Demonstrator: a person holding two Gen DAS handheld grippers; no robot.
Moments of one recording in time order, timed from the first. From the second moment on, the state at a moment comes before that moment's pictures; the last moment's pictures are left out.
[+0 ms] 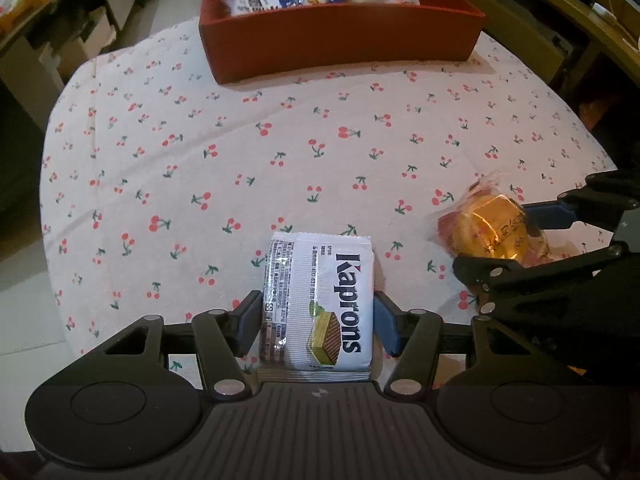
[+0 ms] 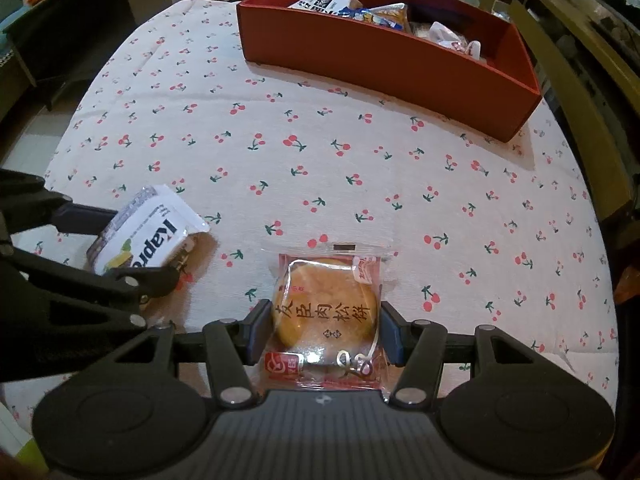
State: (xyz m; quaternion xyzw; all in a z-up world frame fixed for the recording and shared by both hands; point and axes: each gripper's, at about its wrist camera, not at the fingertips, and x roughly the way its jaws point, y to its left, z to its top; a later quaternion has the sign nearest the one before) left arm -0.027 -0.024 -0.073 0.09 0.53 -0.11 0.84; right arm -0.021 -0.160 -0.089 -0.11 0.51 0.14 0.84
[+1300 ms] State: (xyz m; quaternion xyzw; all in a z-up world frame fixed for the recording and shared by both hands) left arm 0.007 -0.044 -0.033 0.09 0.45 -0.10 0.88; right arm 0.007 -0.183 -0.052 -0.07 0.45 0.10 0.88
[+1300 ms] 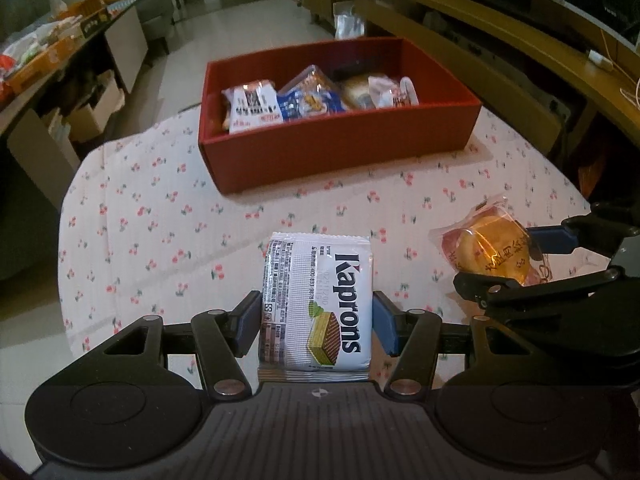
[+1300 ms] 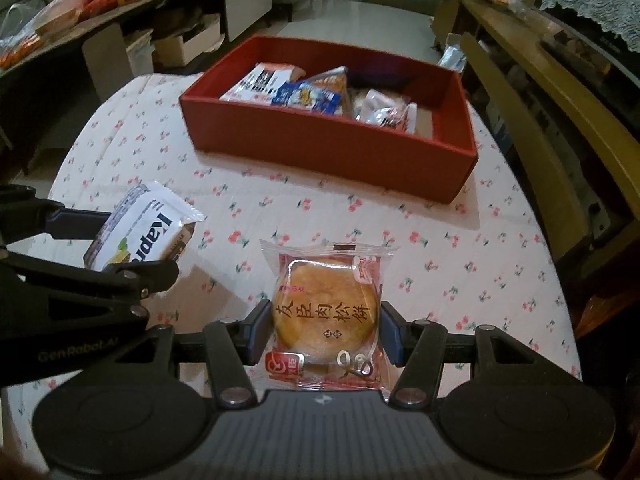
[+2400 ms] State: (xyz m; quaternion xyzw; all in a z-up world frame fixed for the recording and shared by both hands) left arm 0.153 -0.065 0.017 0.06 0.39 -0.09 0.91; right arm 0.156 -0.215 -0.007 0.00 0.39 0.05 0.92
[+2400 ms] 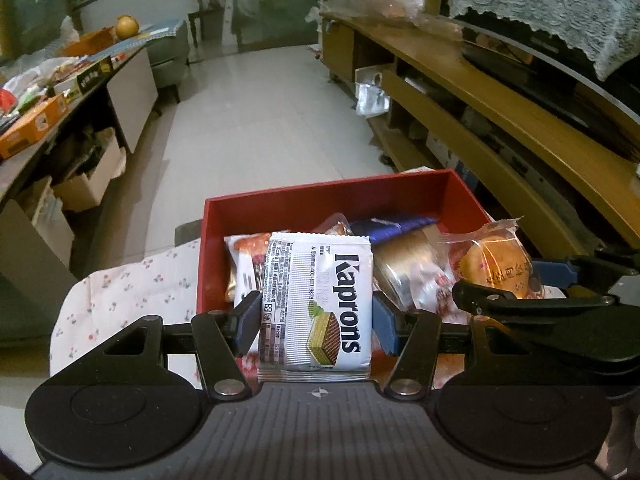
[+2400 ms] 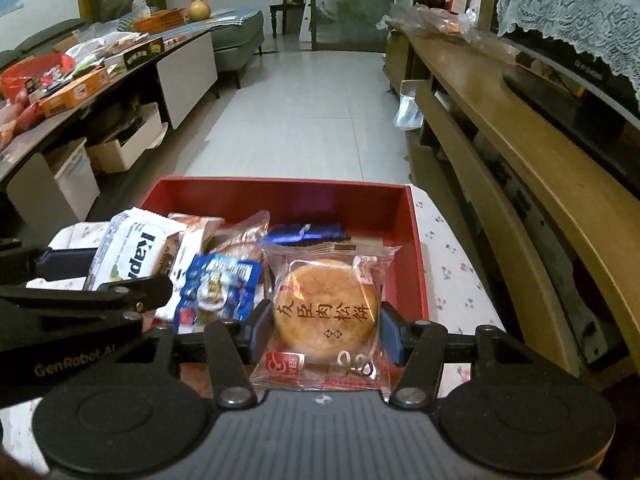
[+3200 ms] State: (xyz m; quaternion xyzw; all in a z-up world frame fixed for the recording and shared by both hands) left arm 0.191 -0.062 -0.016 0.05 0.43 -0.05 0.90; right arm 0.202 -0.206 -0.041 -0.01 0.41 0.05 0.91
